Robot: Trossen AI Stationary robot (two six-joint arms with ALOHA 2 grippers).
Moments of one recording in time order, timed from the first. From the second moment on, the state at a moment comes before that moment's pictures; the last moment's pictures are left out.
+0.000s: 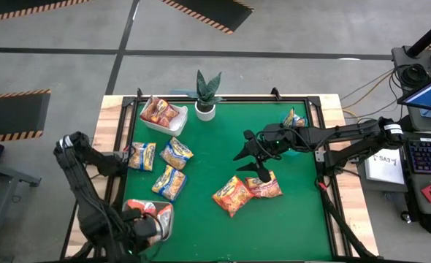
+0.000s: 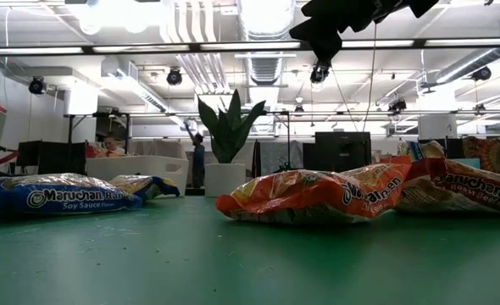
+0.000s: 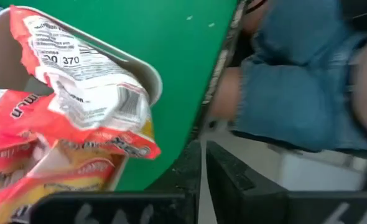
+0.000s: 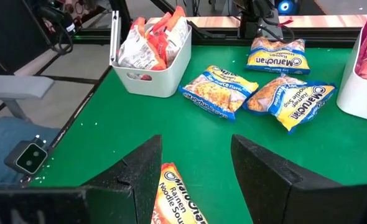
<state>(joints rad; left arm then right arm) -1.00 1.62 1.52 -1.08 -0.14 -1.39 -0.01 1.28 0.93 -0.08 -0.31 -0.01</state>
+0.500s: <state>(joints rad) -0.97 1.87 1.52 -1.25 -0.13 -1.23 -0.01 1.28 0.93 -0.08 -0.31 -0.02</state>
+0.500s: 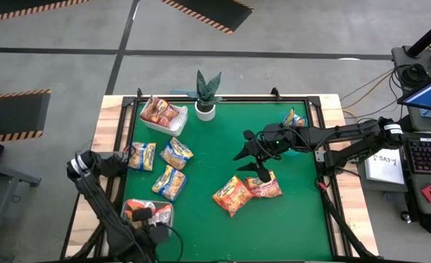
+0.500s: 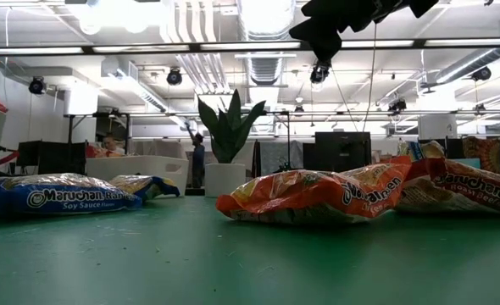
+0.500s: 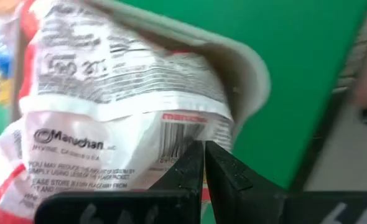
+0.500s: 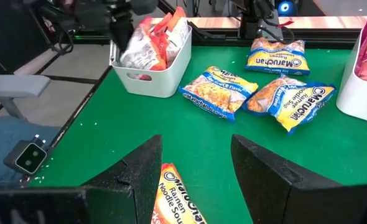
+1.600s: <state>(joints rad) -0.98 1.81 1.50 -1.29 -0.09 -1.21 -0.01 1.28 0.93 -0.07 -0.31 -0.02</state>
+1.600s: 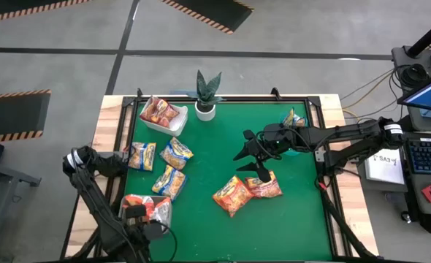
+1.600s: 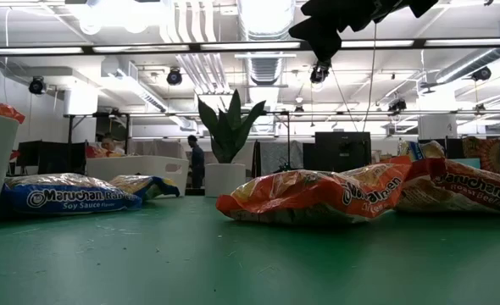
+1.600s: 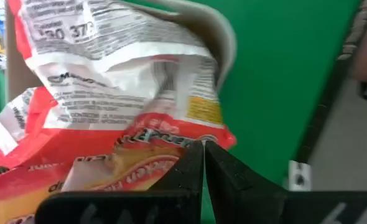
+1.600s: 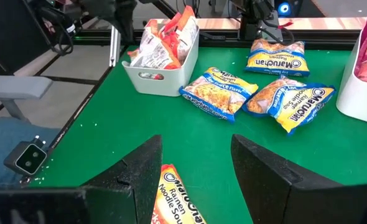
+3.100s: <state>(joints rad) -0.63 1.50 1.40 -1.26 -0.72 -0.70 -0.01 1.28 0.93 -0.10 -0.31 -0.05</state>
